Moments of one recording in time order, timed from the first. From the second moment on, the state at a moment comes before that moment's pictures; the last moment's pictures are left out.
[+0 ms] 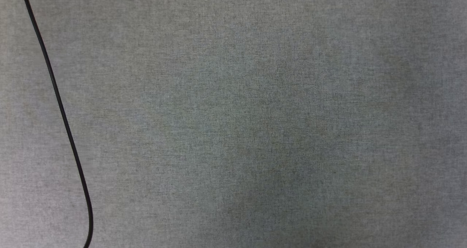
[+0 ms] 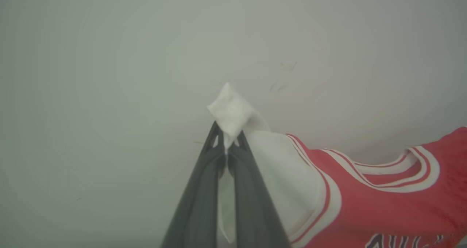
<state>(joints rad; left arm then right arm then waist) -1.65 0.56 -0.58 0.96 -0.86 -0.13 -0.26 -1.73 -0.08 -0.11 0.92 -0.04 0.13 0.05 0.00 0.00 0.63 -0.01</state>
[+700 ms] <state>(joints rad) -0.82 0.46 -0.28 0.65 -0.72 -0.13 -0.26 -1.03 -0.14 0.08 1.01 0.23 0.13 -0.12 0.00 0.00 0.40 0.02</state>
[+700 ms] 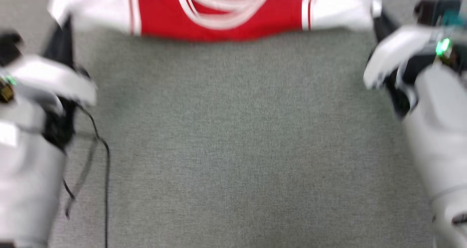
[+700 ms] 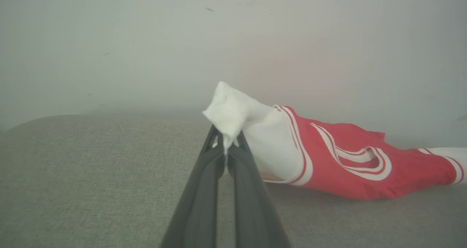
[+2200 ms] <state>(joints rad) 0.14 0.22 -0.03 0.39 -0.47 -0.13 -0.26 0.28 -0.05 -0.13 0.08 0.28 0.13 0.15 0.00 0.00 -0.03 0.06</state>
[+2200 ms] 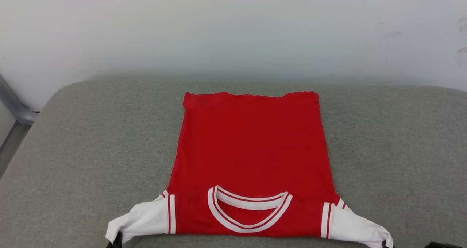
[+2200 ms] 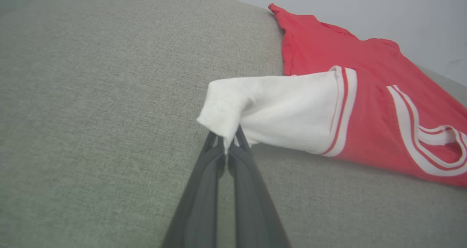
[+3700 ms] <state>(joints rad) -0.25 0.18 -0.26 0.03 -0.49 -0.13 -0.26 -1.07 -0.22 -0.38 0.80 -0.16 0.13 0.75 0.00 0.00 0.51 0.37</state>
